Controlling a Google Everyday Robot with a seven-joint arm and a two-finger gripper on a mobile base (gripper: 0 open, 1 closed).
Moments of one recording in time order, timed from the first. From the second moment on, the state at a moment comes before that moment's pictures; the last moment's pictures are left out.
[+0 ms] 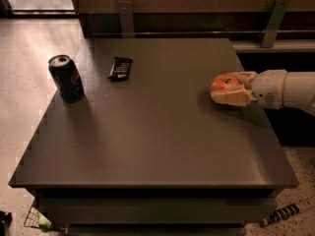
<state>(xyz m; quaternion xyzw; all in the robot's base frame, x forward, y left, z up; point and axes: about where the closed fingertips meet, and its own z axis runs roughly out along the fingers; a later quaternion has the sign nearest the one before) 0.588 -0.194 0.844 -0.39 0.73 0.24 0.50</state>
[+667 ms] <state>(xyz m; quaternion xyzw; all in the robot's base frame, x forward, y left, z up) 0.570 -0.155 0.886 -0.43 0.72 0.23 0.49</state>
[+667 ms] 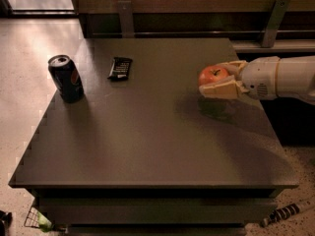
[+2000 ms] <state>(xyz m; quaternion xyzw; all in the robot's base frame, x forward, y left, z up) 0.528 0.080 0.897 -0.52 0.65 0.32 0.45</state>
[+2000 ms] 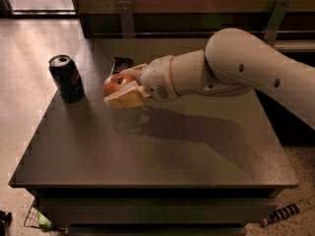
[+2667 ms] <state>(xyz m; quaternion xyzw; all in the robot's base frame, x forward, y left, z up) 0.506 0.179 0.856 -0.58 0.60 0.39 0.39</state>
